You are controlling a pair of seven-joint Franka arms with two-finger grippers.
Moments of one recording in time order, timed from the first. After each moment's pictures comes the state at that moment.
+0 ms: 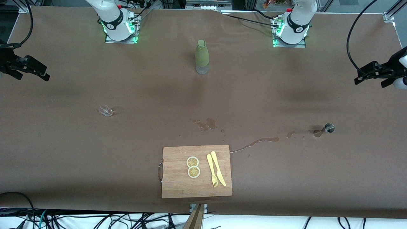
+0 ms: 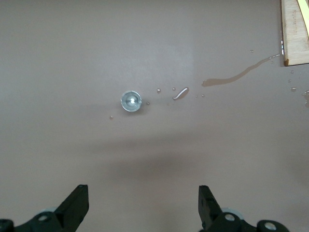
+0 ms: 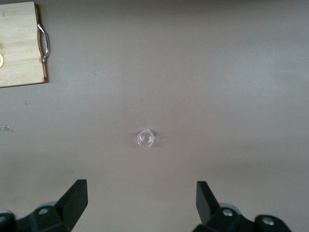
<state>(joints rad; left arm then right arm) 0.43 -0.01 -0.31 -1.70 -0.06 1.67 0.23 -0.06 -0.06 0.02 -1.69 0.02 1.70 0.00</state>
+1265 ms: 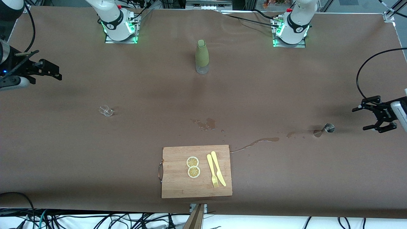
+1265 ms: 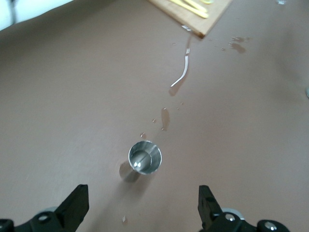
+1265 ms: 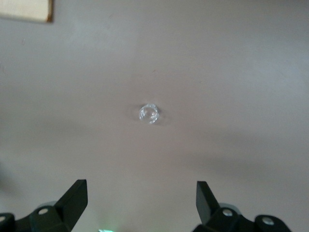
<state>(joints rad) 0.64 0.47 -0.22 -1.70 -0.55 1.89 1.62 -0.06 0.02 0.02 -1.69 0.02 1.60 -0.29</state>
